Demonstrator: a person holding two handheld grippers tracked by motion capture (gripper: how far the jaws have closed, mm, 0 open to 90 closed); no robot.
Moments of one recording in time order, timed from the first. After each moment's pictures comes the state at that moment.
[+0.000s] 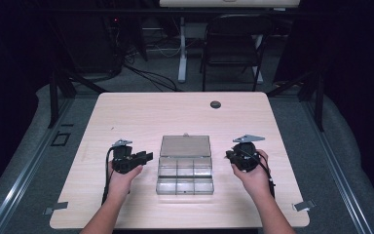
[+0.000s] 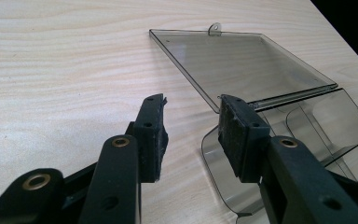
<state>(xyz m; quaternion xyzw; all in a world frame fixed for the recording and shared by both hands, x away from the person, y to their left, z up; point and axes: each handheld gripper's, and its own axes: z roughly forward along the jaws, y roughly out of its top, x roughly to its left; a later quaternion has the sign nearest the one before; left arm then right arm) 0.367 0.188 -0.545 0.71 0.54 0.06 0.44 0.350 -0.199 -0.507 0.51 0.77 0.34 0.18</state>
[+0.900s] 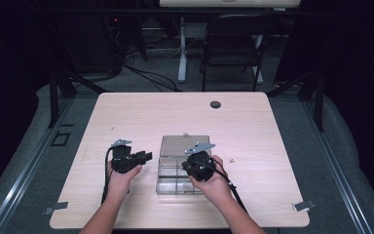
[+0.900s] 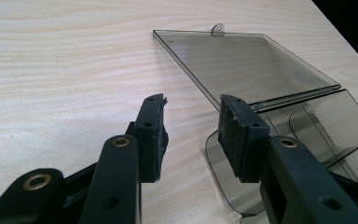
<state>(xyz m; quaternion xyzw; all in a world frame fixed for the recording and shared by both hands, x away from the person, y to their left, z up) 0.368 0.190 -0.546 0.71 0.54 0.06 0.44 0.330 -0.075 -0.512 0.40 0.83 0.37 0.12</state>
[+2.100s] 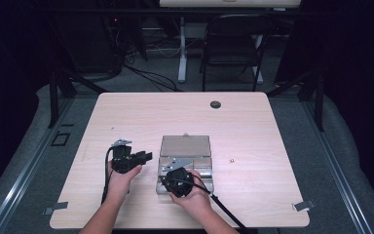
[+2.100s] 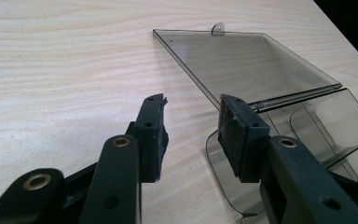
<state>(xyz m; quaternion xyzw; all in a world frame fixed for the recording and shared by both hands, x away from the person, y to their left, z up) 0.368 0.190 -0.547 0.71 0.54 0.06 0.44 0.305 -0.022 -0.546 0.36 0.85 0.38 0.09</state>
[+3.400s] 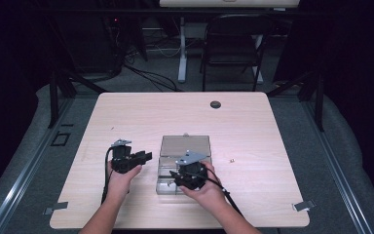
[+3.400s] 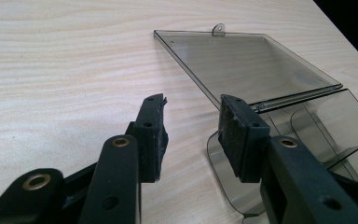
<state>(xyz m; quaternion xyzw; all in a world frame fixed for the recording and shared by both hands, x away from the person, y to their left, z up) 0.369 0.191 -0.547 0.71 0.54 0.06 0.44 0.316 -0.061 -0.524 0.34 0.84 0.39 0.16</state>
